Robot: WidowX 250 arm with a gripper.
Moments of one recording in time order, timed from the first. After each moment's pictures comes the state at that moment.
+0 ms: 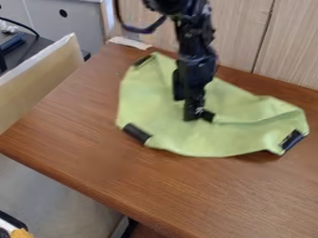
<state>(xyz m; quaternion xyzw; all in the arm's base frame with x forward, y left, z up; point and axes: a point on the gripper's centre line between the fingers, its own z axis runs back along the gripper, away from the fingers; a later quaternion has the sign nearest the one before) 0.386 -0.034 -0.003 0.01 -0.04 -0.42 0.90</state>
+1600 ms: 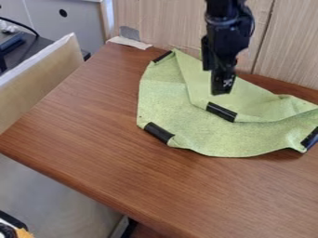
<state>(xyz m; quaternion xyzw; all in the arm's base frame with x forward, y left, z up) 0.381 -0.071 0.082 0.02 -0.11 -0.48 0.87</state>
